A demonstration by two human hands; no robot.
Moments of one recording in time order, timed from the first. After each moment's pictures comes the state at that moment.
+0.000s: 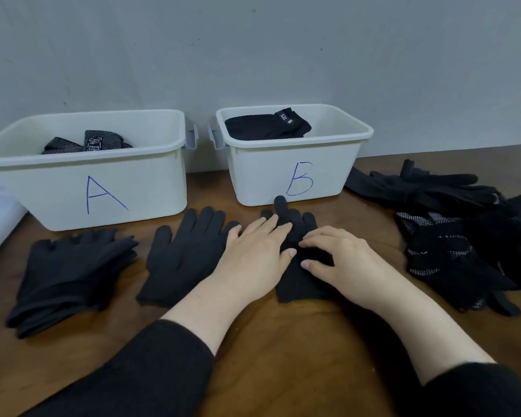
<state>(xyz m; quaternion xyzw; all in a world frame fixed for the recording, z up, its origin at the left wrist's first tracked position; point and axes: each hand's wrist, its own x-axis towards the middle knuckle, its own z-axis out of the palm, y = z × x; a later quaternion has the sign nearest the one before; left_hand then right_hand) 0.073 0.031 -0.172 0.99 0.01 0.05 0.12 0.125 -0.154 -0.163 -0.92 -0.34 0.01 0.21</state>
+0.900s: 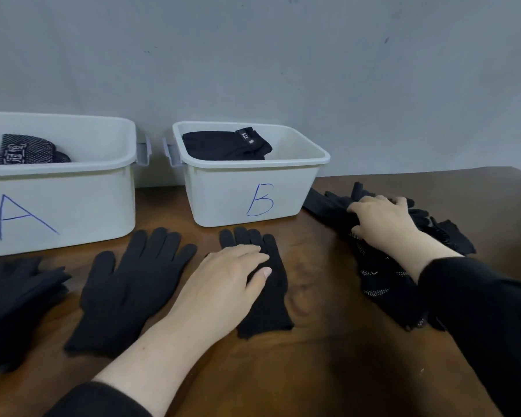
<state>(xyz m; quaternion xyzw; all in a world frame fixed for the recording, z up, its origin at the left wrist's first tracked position) 0.068 0.025 -0.164 0.96 -0.06 0.12 0.25 0.258 -0.234 -0.115 -0.98 -0.13 -0.07 -0.15</state>
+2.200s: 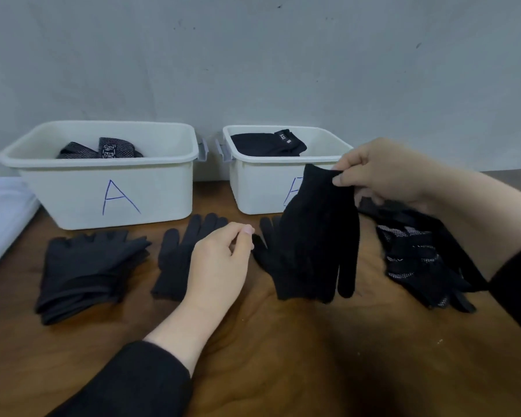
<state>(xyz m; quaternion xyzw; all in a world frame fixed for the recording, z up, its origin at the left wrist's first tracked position) 0.012 0.049 -0.155 0.83 0.12 0.30 0.46 0.137 -0.155 0.001 -0.92 -0.22 0.05 0.33</state>
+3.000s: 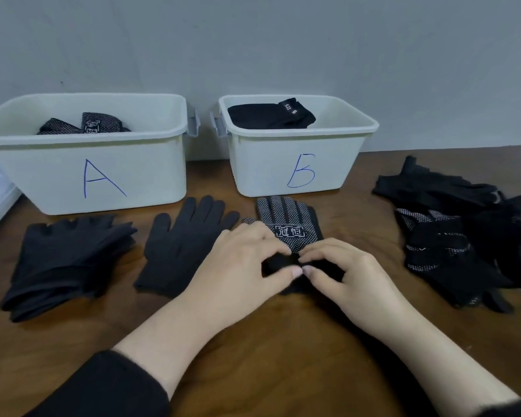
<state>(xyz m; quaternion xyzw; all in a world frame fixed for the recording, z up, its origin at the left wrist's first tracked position) 0.023 0.040 -0.166 0.95 -0.07 0.16 0.26 0.091 -0.166 -0.175 -0.84 -0.36 -0.02 0.40</state>
